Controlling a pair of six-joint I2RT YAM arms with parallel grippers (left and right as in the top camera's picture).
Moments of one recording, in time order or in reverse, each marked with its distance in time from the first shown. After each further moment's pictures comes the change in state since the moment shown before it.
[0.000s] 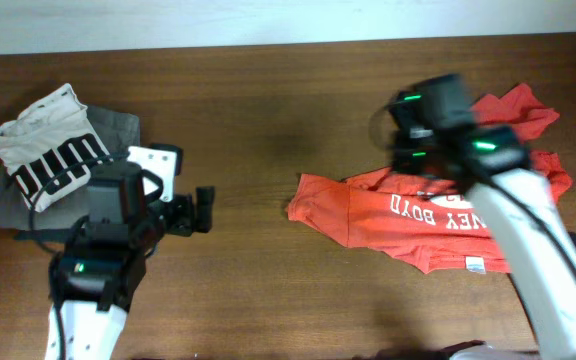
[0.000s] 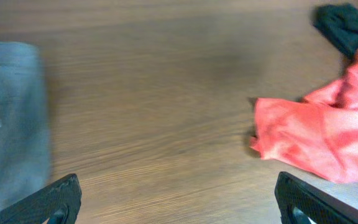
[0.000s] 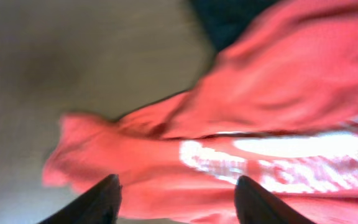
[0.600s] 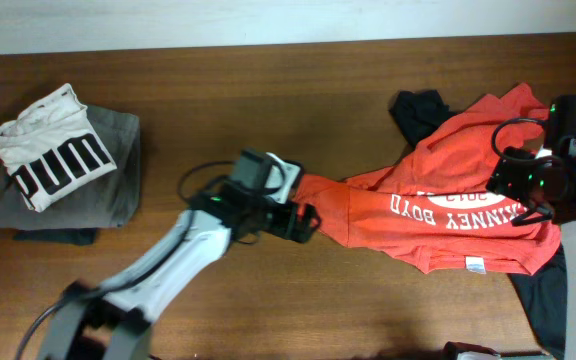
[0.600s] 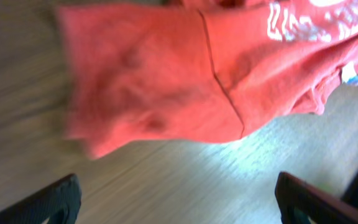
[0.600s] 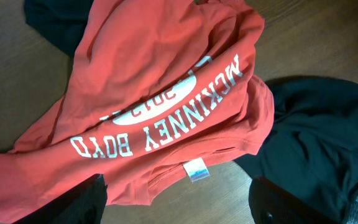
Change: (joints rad) left arm -0.421 0.586 0.006 0.311 0.243 -0.199; right arm -0.404 -0.151 0.023 -0.218 0.031 -0.050
